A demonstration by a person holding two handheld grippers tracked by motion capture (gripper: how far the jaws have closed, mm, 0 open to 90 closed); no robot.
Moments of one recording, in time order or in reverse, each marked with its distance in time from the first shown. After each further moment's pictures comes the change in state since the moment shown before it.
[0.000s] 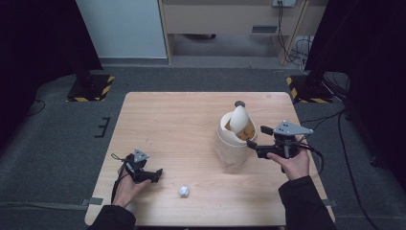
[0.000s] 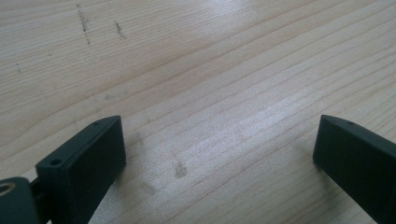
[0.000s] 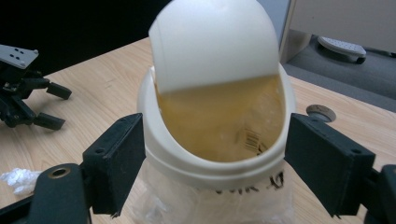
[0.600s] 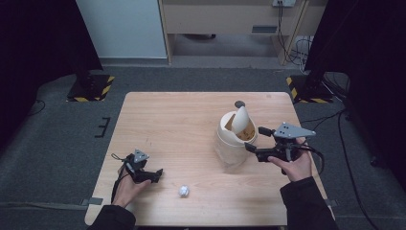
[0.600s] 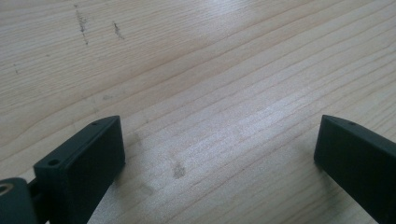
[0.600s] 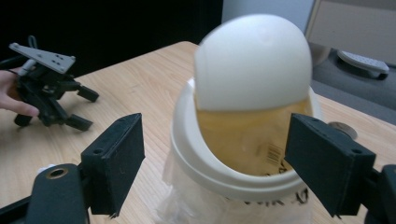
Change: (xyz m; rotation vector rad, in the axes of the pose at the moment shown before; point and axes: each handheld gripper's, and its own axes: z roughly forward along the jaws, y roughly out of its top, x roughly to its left) left arm 0.000 0.000 0.000 -0.004 -0.003 0.002; right arm 0.014 0.009 -0.010 -0.031 0.073 -0.040
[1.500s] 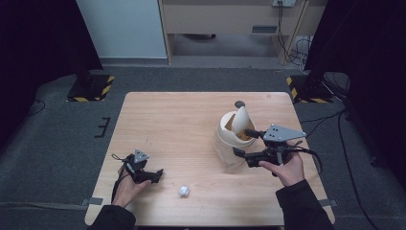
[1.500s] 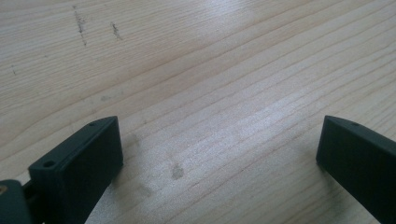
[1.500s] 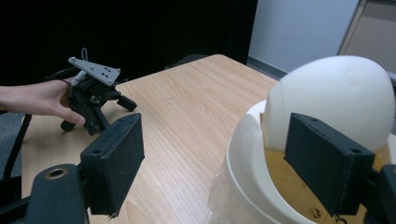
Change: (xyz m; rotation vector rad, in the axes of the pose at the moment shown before) left arm -0.001 -0.001 0.001 -0.008 -0.001 0.001; right arm 0.032 0.017 0.009 -0.032 0.111 -0.042
